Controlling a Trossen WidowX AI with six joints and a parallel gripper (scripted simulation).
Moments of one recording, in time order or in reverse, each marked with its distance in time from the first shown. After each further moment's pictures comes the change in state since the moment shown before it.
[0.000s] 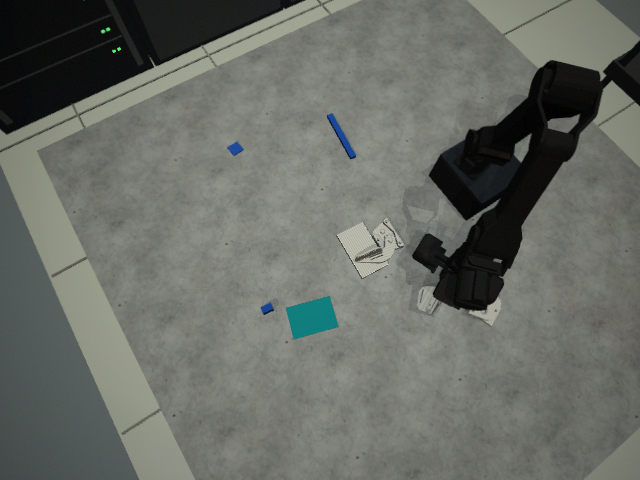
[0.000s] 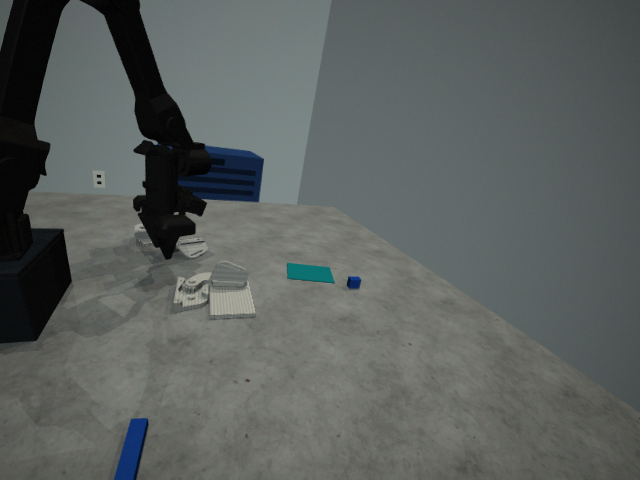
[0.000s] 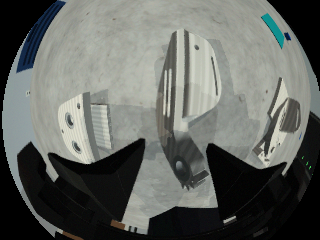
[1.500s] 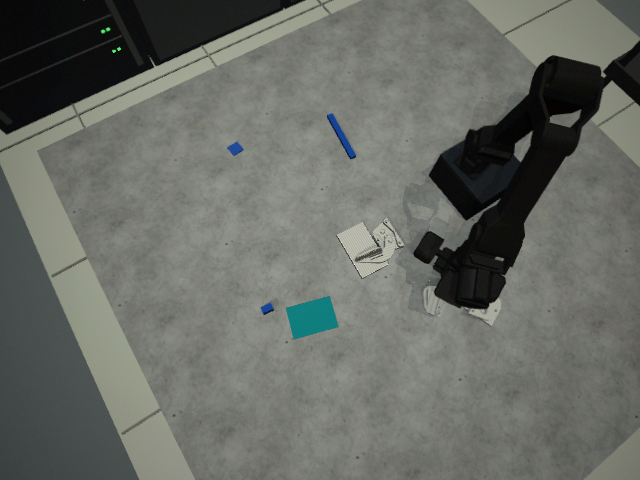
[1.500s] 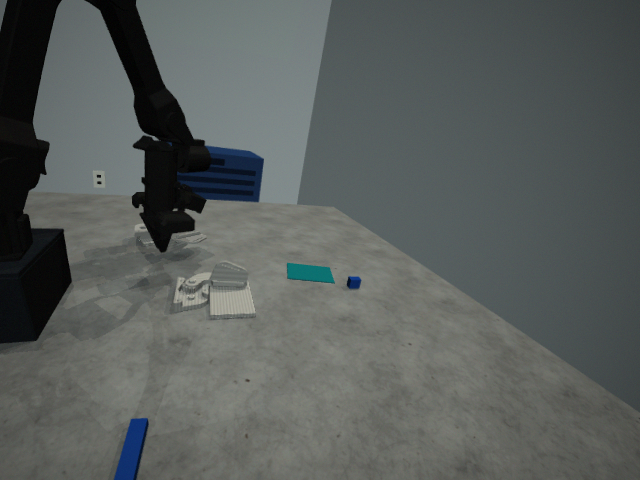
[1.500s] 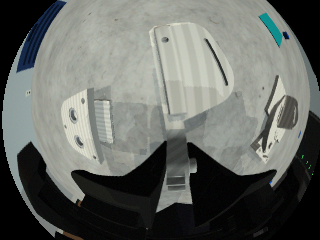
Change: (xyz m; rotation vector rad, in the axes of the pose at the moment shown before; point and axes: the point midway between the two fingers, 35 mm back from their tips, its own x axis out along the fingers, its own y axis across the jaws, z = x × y) arm -0.008 -0.001 -0.002 0.000 0.008 -0.003
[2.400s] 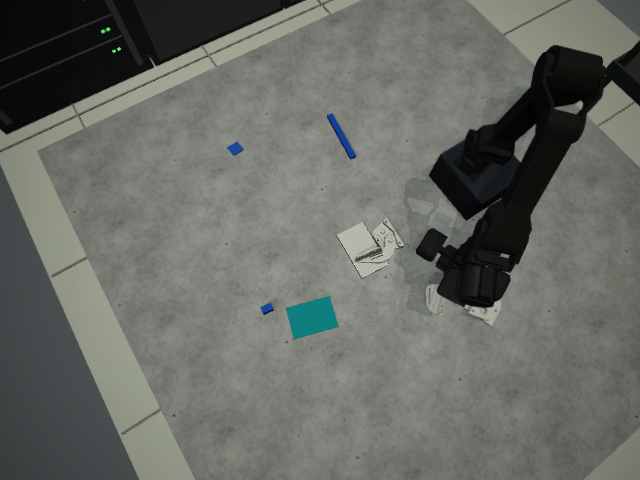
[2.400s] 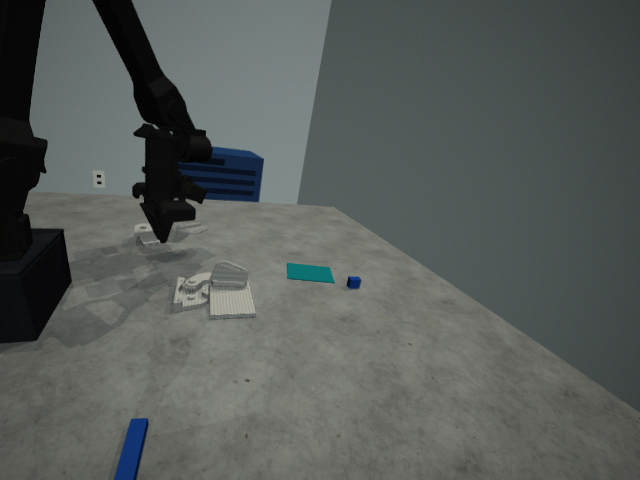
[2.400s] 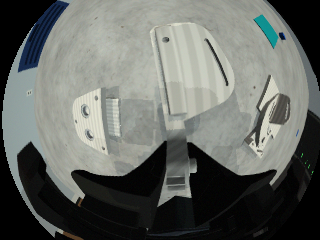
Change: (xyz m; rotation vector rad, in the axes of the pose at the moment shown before) arm -0.021 0.001 0.001 0.001 -0.002 0.001
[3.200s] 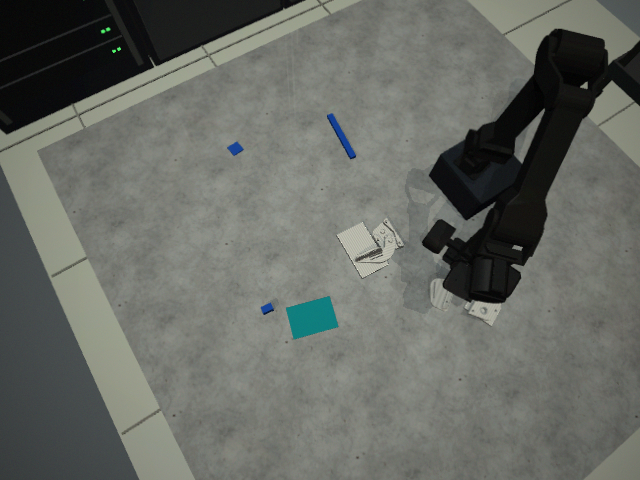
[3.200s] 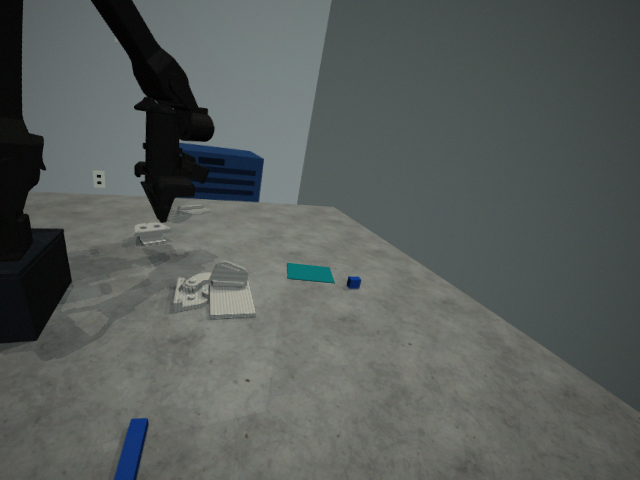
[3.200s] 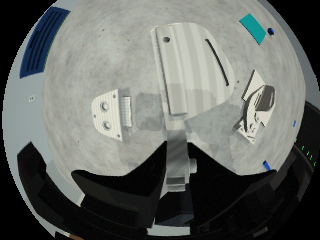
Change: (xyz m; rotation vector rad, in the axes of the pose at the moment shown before) arm -0.044 0.001 0.001 0.051 -0.001 0.000
